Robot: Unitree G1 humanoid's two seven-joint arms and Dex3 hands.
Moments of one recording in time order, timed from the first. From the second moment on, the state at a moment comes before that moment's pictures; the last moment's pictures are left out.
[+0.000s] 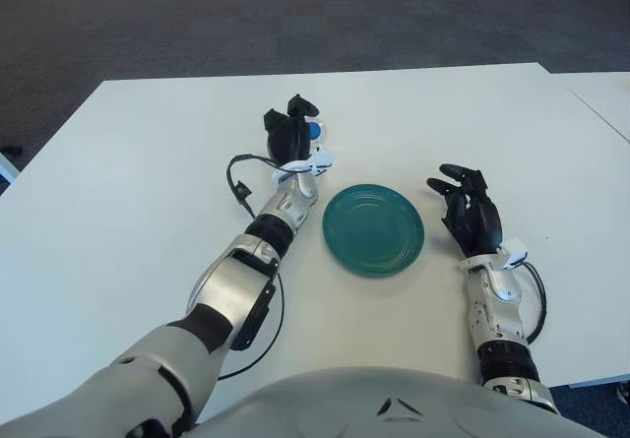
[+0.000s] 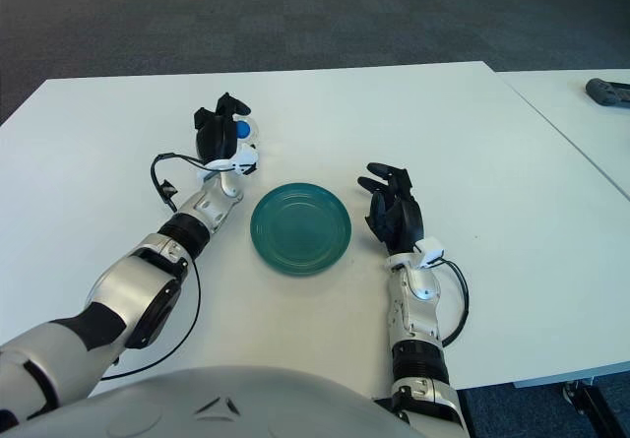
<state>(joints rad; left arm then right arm) -0.70 -0.04 -0.29 0.94 0.51 -0.06 0.80 0.01 0.00 -0.20 0.40 0.20 -0.52 0.29</state>
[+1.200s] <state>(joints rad) -0.61 0.01 -0.35 0.77 0.64 -0.08 0.86 -0.06 0.00 -0.21 0.49 0.18 -0.54 0.27</state>
